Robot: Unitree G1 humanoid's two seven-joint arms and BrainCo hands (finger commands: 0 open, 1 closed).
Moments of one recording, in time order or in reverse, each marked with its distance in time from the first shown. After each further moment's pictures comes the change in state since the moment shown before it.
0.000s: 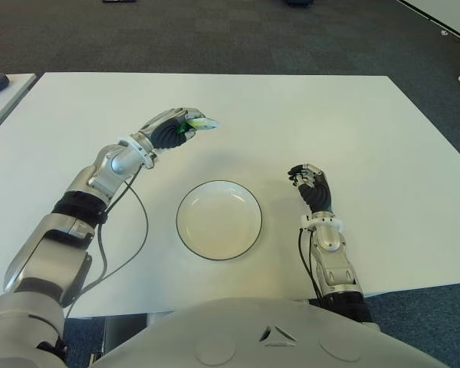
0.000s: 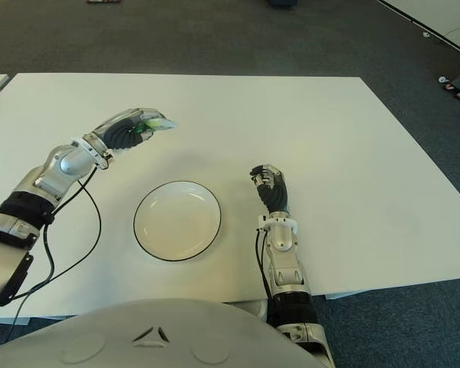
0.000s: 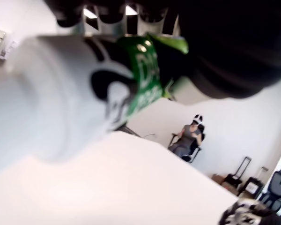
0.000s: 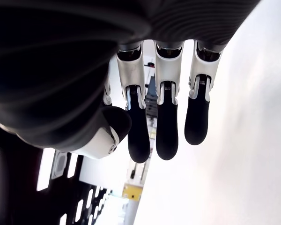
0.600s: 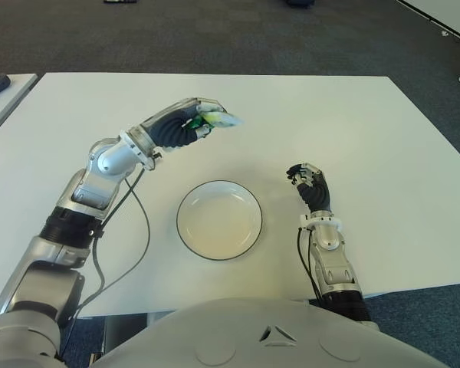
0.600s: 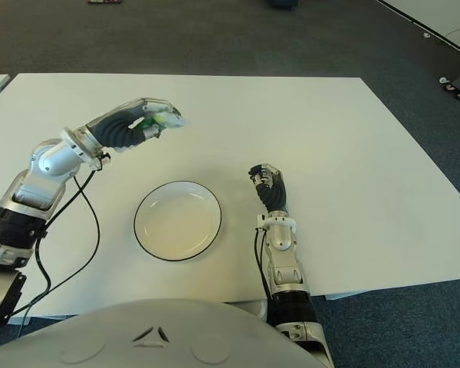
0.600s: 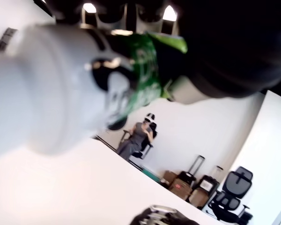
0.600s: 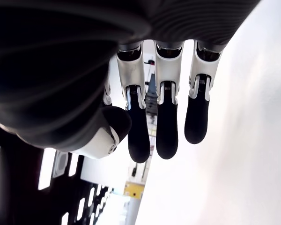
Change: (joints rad) left arm 0.111 0.000 0.068 -0.457 -0.140 0.152 -0.240; right arm -0.006 0.010 0.000 0.004 0.011 0.000 0.008
